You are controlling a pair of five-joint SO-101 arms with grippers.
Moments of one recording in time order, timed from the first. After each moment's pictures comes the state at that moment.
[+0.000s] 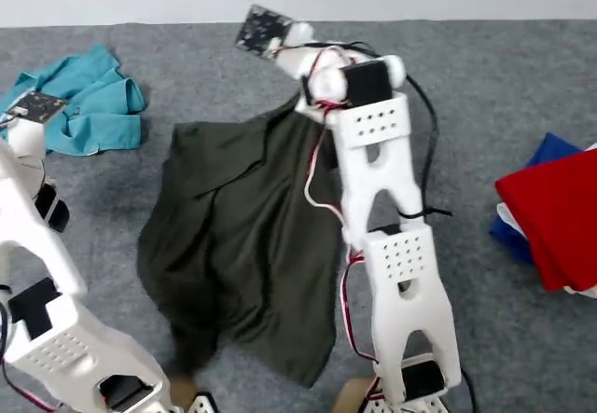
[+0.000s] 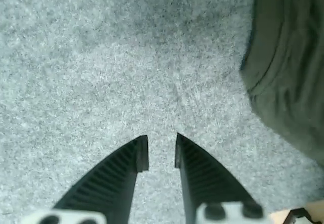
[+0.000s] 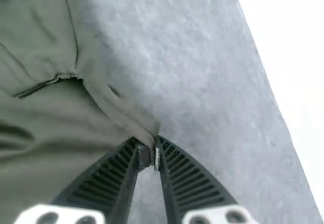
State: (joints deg) left arm -38.7 15.6 -12.7 98.2 -42.4; right arm -18.5 54.6 -93.5 98.7 47.7
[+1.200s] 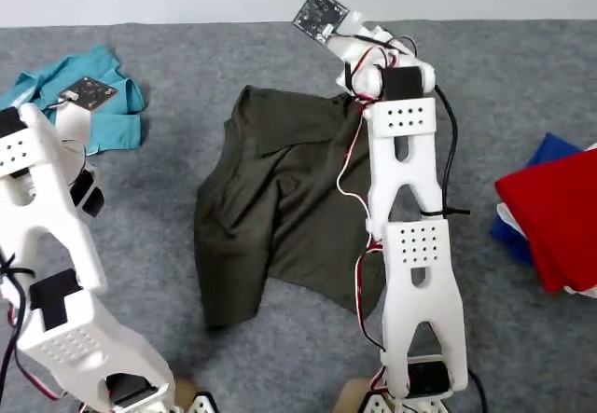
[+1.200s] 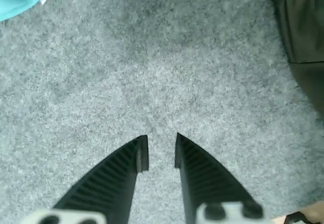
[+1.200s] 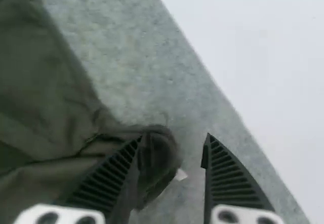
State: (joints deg) left arm -29.5 15.6 -12.7 98.2 -42.4; right arm -10.1 64.4 -93.5 79.2 47.3
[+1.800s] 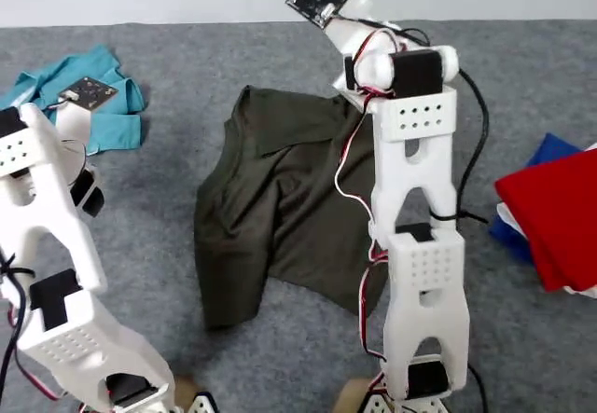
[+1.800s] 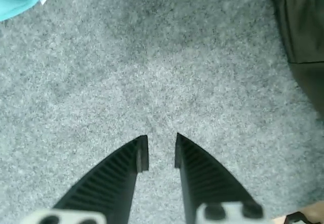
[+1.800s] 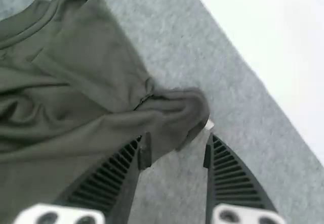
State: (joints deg) left arm -29.5 15.6 -12.7 98.2 -42.4; right arm -12.6 41.9 -83.4 100.5 40.9
